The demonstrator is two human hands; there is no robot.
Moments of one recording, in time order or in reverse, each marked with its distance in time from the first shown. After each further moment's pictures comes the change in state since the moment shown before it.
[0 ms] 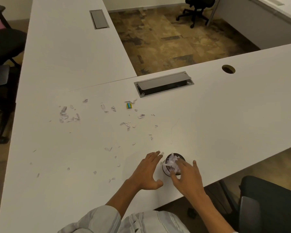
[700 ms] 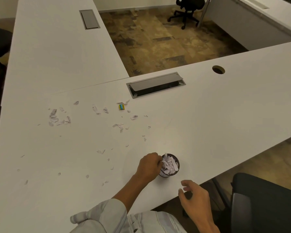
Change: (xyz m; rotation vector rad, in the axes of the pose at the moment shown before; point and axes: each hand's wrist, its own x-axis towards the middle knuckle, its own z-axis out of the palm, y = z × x) left_hand 0.046 0.029 0.006 0.054 0.131 -0.149; right_hand -0.067 0.030 0.009 0.358 0.101 0.362
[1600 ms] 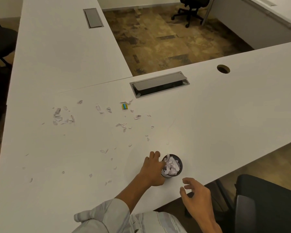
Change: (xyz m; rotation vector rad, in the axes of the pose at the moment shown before) left_hand -0.008 0.001 -0.002 0.308 -0.257 0.081; right_hand 0.009 -0.005 0.006 0.034 0.007 0.006
